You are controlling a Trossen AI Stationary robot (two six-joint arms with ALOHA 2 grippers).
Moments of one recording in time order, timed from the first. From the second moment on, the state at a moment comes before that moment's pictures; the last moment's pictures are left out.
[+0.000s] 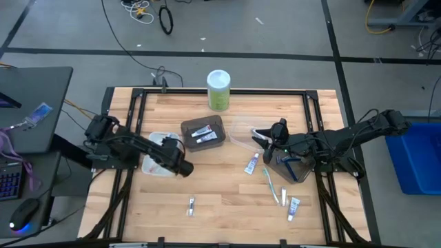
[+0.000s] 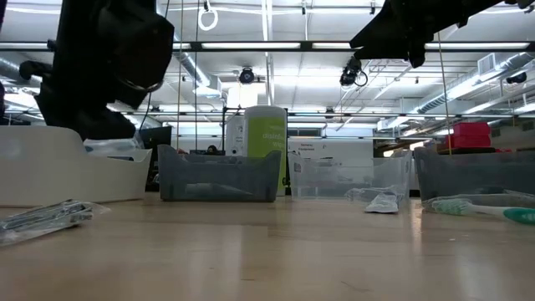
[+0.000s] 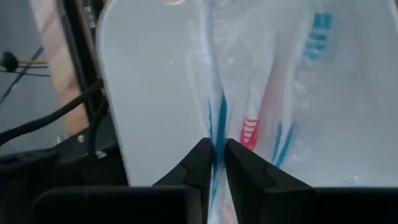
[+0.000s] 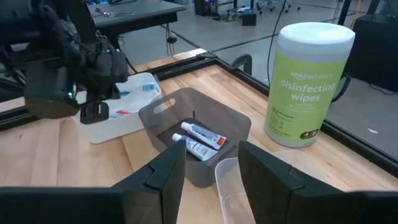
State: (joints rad) left arm -0.29 1.69 1.00 -1.37 -0.30 -1.47; right arm 0.25 1.01 0.65 0.00 0.65 0.33
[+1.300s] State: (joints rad) left arm -0.22 1.69 1.06 -1.35 -0.16 -1.22; right arm 0.25 1.01 0.65 0.00 0.64 0.33
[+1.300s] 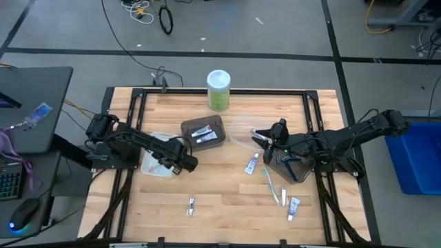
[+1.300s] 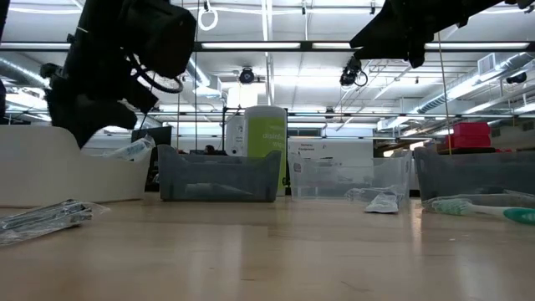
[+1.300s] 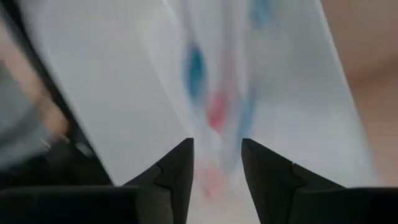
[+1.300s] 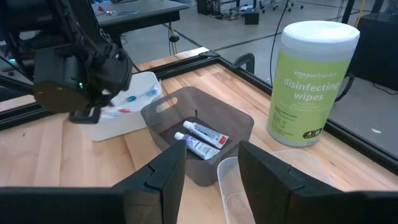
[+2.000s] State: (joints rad) left arm -0.19 1.69 1.24 -1.38 -0.66 -1.17; right arm 0.25 1.02 0.65 0.00 0.64 0.33
